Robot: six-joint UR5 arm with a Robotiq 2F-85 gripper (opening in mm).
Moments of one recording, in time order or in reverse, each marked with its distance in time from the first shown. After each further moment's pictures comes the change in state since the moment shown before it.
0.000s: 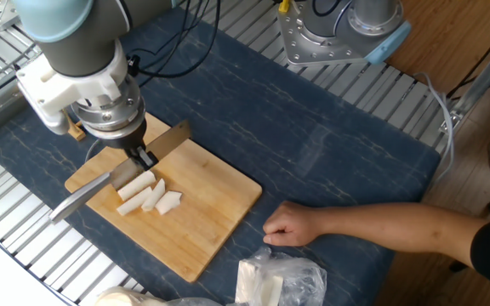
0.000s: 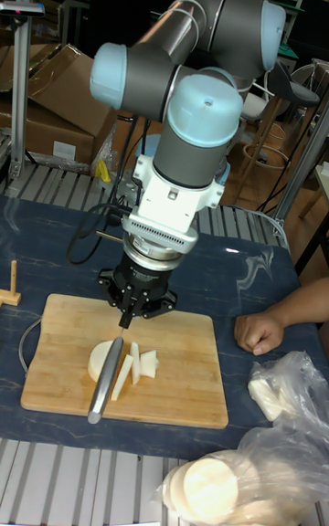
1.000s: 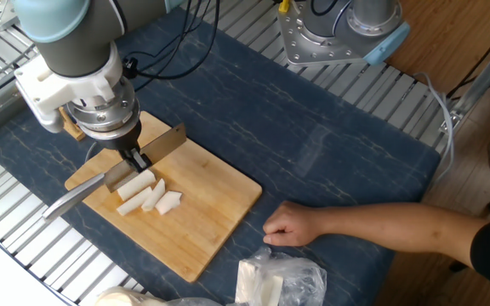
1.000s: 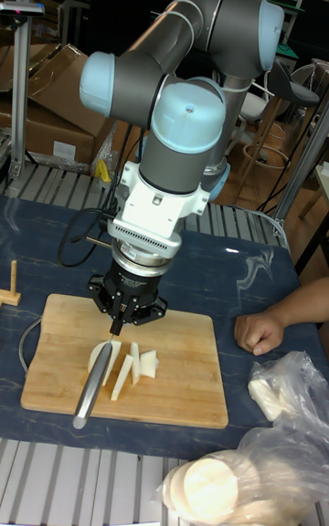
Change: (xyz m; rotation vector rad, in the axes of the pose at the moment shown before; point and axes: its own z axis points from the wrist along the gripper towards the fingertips) arm -0.010 -0.005 0.014 -0.018 -0.020 0.039
